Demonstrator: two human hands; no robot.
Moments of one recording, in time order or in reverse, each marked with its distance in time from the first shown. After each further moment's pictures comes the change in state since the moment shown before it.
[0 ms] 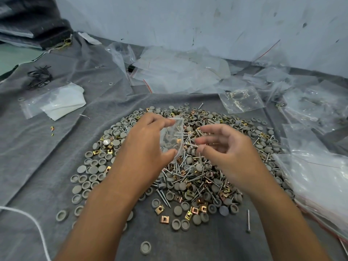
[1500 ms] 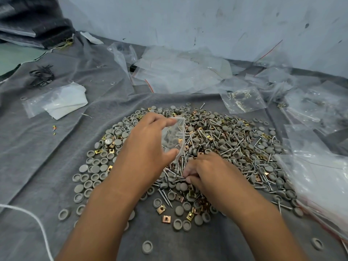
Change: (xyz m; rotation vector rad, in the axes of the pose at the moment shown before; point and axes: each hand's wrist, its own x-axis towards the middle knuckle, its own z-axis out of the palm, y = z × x) left_hand 0.000 0.000 -0.002 -0.019 -0.016 -0.016; right_hand -0.011 0.007 0.028 -0.922 -0.316 -0.100
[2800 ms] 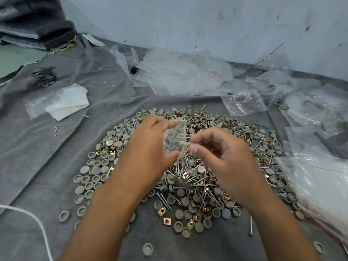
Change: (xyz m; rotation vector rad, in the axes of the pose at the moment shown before) left_hand 0.000 -0.001 0.001 0.008 0.009 0.012; right_hand 0.002 0.002 -0.022 0.762 0.370 -0.111
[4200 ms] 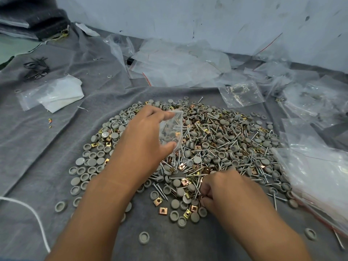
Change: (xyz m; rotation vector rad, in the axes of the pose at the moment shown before) left_hand 0.001 0.003 0.000 0.011 -0.013 -0.005; right_hand -0.048 -0.006 0.008 -1.011 -0.420 0.417
